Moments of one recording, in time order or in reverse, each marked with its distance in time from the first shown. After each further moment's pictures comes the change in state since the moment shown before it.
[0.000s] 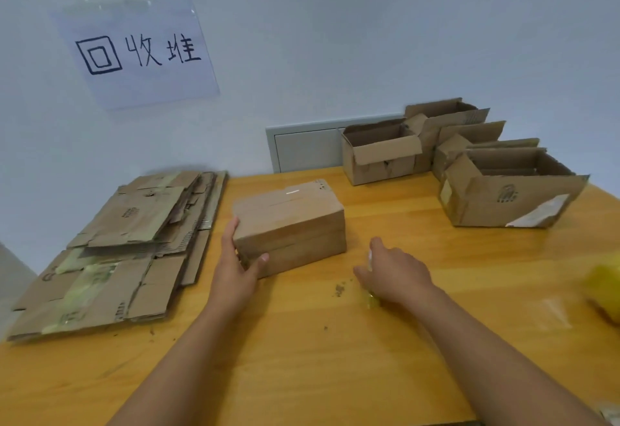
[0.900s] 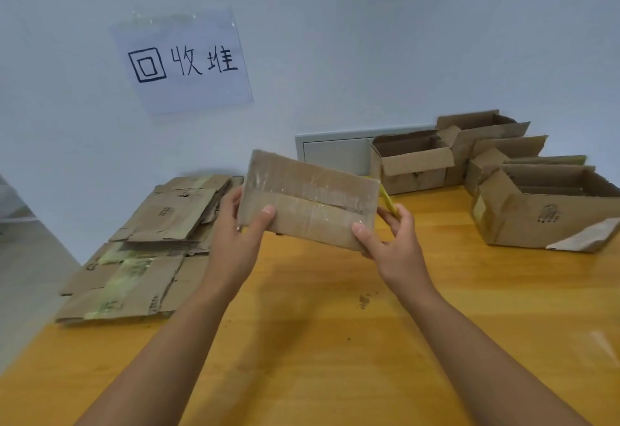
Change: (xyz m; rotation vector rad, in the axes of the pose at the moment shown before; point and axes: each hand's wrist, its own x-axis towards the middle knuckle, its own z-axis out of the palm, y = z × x) left_hand 0.002 0.073 -0.046 -0.215 0.178 0.085; right_hand -0.002 -0.044 -0.016 1.182 0.268 -0.191
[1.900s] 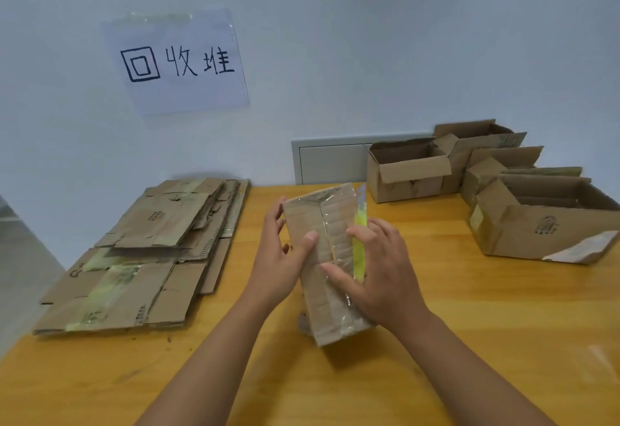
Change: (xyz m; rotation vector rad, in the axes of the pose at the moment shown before) left_hand -0.007 -0.020 0.050 -0.067 -0.259 0.072; right_hand -0.006 0.007 0.012 -0.651 0.123 -0.843
